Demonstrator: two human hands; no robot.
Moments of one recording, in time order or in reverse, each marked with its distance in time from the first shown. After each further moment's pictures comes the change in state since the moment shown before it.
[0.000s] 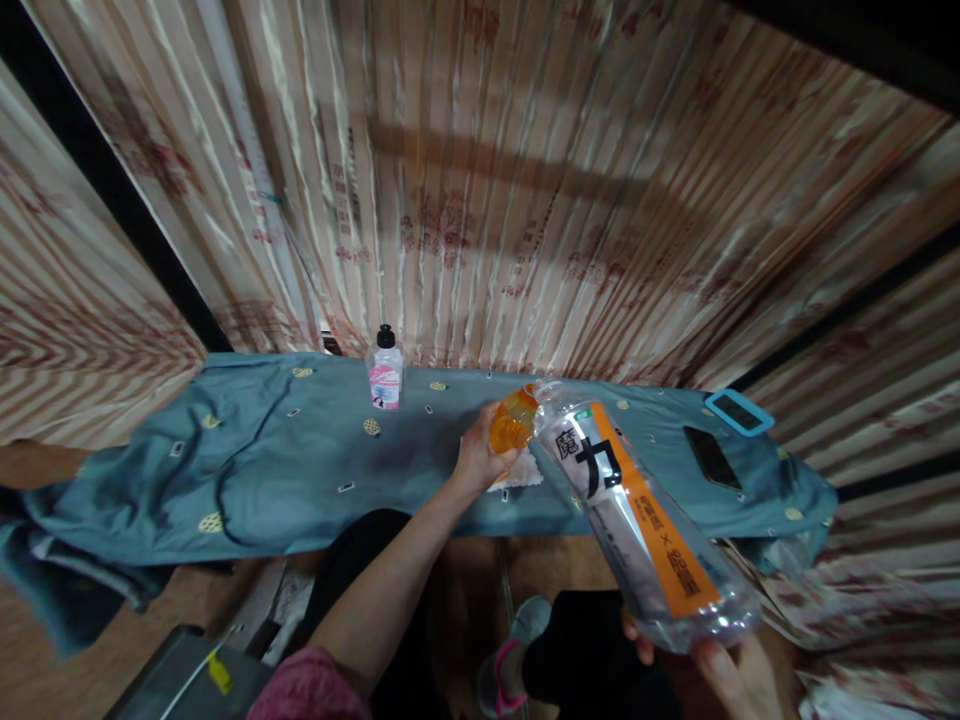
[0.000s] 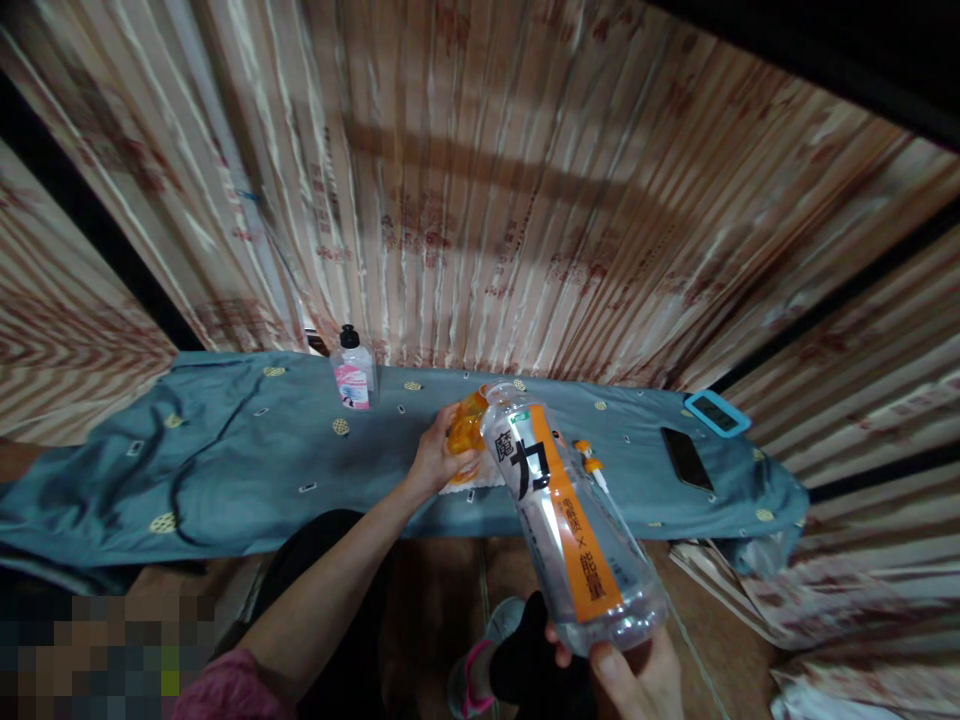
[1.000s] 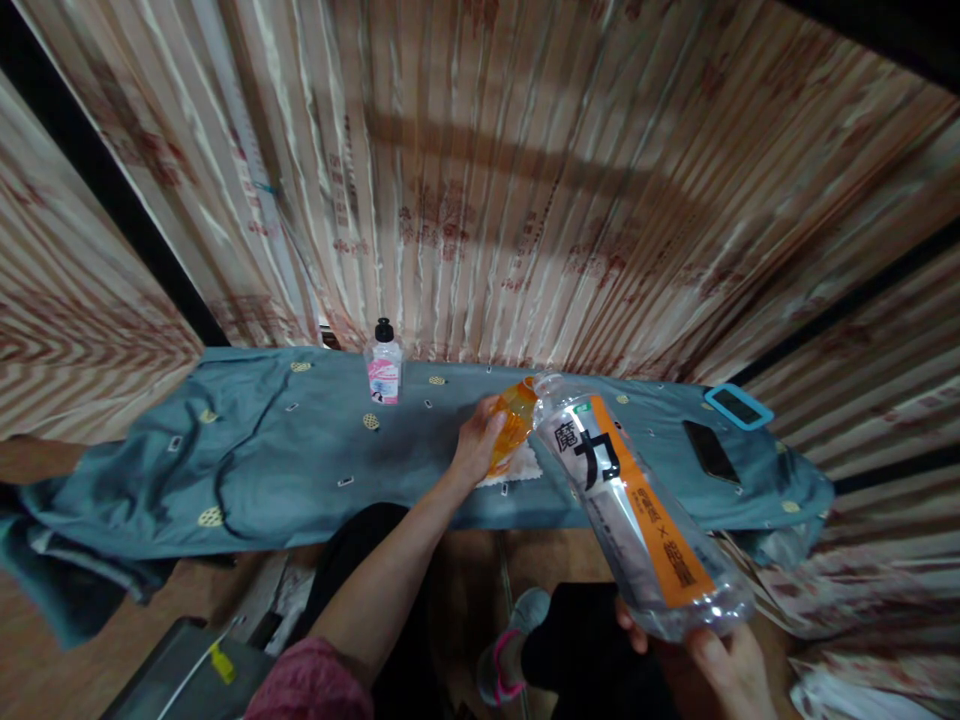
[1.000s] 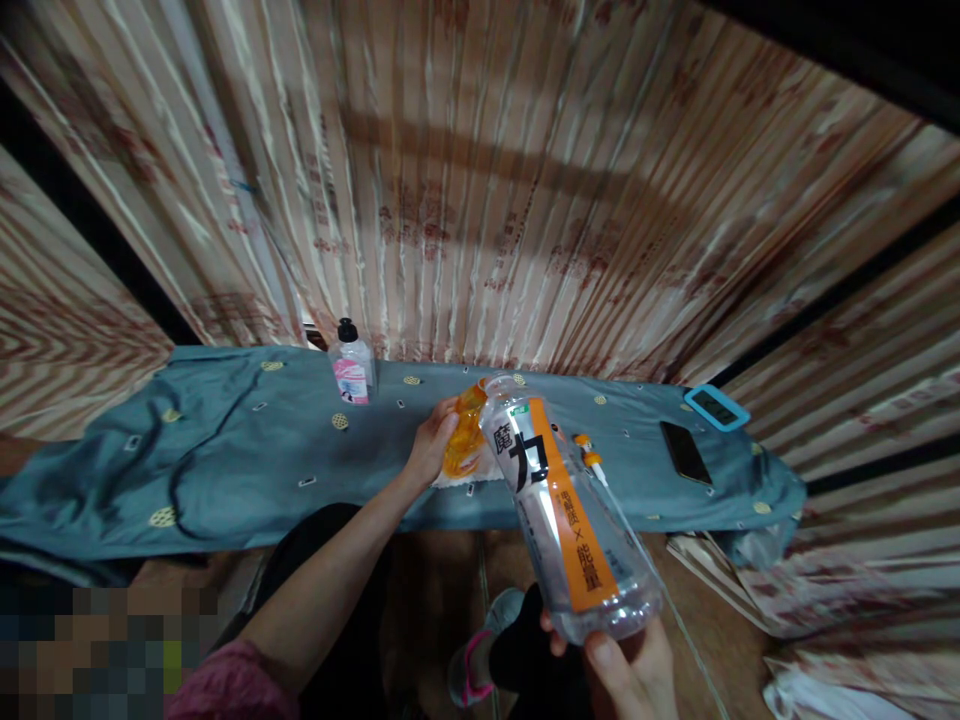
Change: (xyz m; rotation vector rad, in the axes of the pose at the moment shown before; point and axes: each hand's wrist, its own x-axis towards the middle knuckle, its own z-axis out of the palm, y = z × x) left_hand -0.001 0.011 -0.010 -0.177 0.009 -0.101; right_hand -0.005 -0.005 0.008 0.123 -0.057 0.023
